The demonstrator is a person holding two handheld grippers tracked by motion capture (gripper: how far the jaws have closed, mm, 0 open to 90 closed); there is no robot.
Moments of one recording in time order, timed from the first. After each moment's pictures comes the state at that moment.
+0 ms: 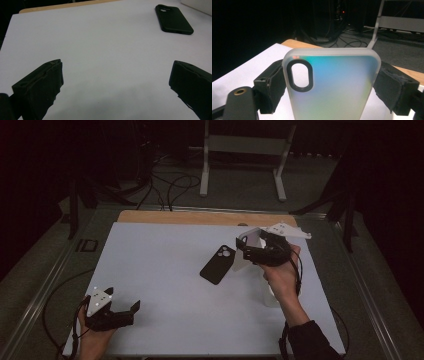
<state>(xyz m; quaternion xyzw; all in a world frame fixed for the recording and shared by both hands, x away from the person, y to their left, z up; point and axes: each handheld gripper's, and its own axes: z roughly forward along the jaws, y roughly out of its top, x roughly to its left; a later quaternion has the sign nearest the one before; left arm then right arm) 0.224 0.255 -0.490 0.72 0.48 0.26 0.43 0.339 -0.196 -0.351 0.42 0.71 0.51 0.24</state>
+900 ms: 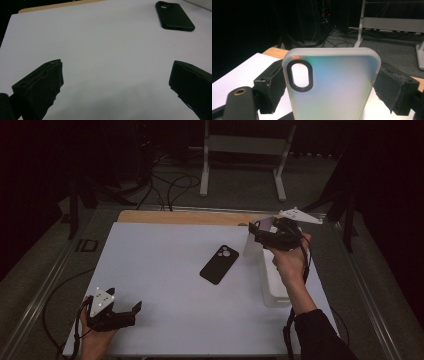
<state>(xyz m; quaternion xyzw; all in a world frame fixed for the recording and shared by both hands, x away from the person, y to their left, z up) 0.224 0.250 -0.492 0.73 0.47 0.27 0.42 0.375 -0.224 -0.341 0.46 0.68 0.50 0.26</state>
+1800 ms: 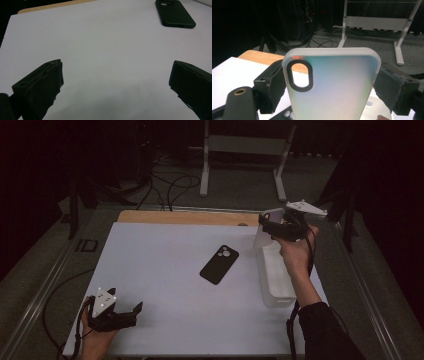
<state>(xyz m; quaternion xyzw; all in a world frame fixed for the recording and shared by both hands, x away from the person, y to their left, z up) 0.224 0.248 -0.493 0.74 0.47 0.27 0.41 0.404 -0.246 -0.342 0.50 0.67 0.47 0.30</state>
